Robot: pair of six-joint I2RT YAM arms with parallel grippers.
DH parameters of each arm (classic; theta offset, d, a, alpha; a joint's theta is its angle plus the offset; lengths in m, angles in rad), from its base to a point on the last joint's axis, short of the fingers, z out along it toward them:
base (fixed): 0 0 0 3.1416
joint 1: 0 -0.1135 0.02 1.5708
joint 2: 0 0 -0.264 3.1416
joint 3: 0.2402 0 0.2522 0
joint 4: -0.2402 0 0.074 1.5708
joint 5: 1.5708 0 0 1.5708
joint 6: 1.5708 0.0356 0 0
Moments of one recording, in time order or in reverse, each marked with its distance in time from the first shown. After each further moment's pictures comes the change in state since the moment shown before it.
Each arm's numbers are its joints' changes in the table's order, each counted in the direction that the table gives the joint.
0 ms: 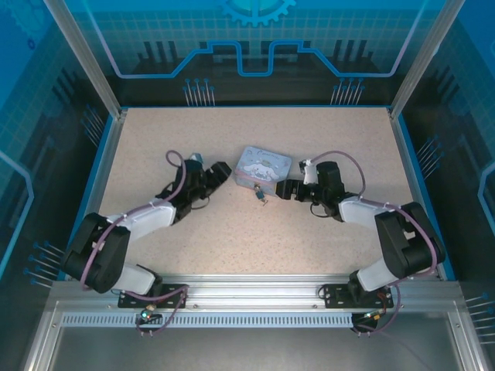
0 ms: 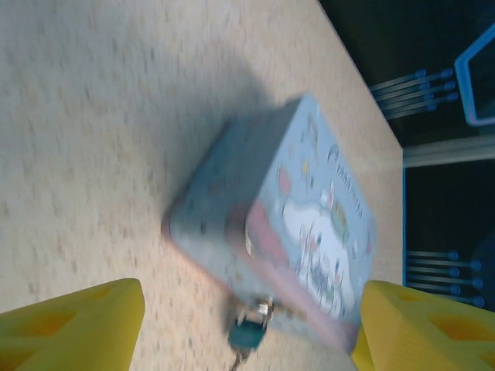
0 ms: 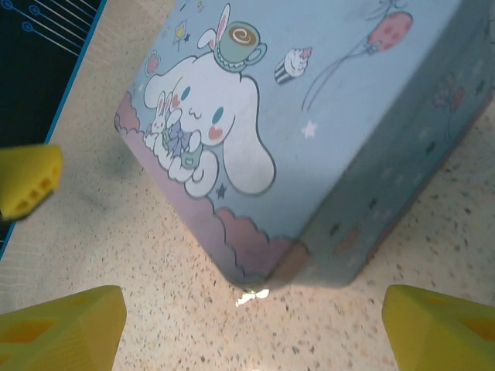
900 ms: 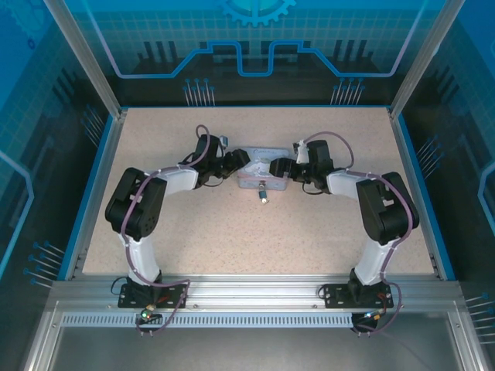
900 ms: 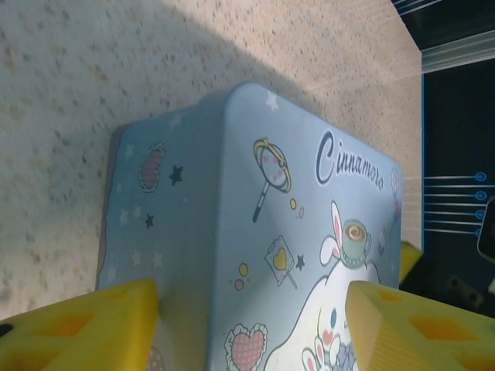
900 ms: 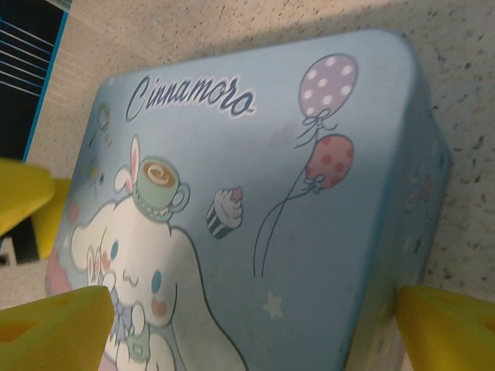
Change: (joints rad) left arm -0.007 0.443 0.385 -0.071 0.302 0.163; right arm 0.039 0.289 0.330 -0.106 0.013 0.019
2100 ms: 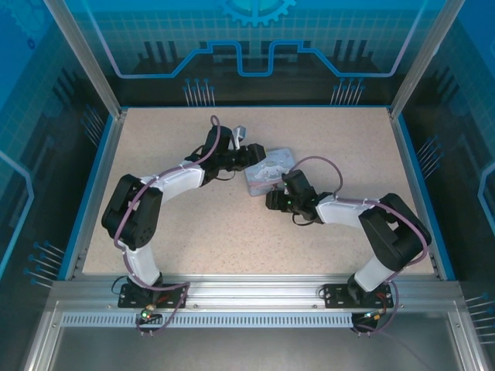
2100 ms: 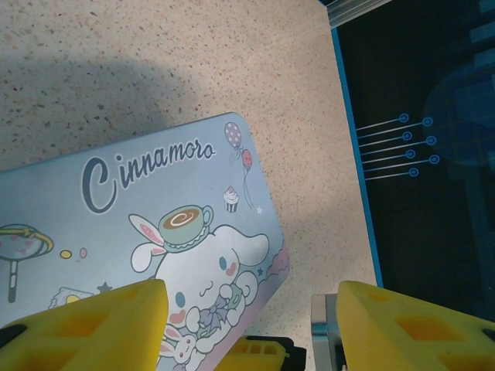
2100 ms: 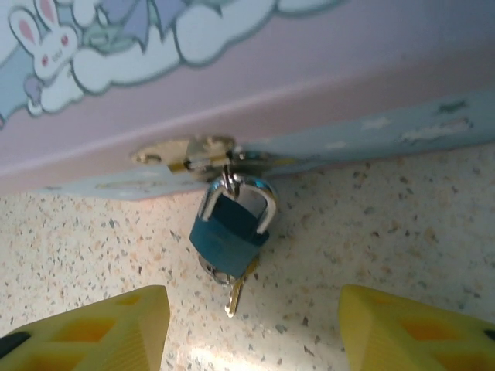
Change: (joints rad) left arm 0.095 -0.064 0.124 -0.074 0.047 0.071; right arm -0.313 -0.206 -0.231 -0.131 0.454 0.137
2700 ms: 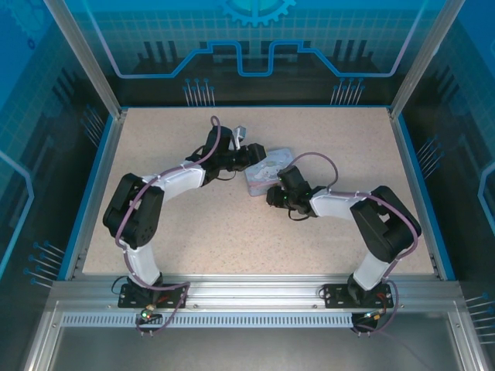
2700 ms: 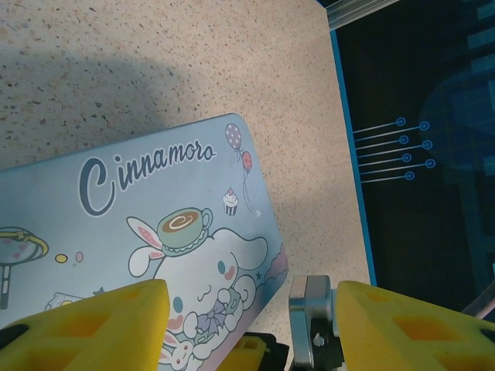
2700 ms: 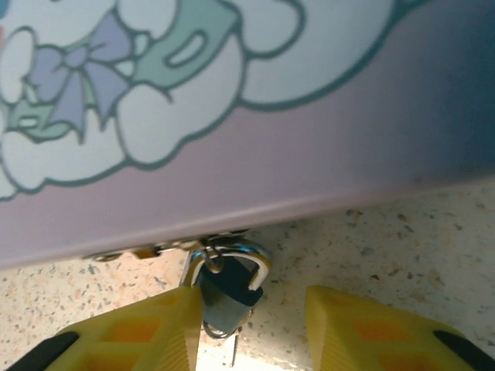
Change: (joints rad) left arm 0.000 0.015 0.000 0.014 0.002 -0.026; right arm 0.000 0.085 0.085 -0.052 0.042 0.058
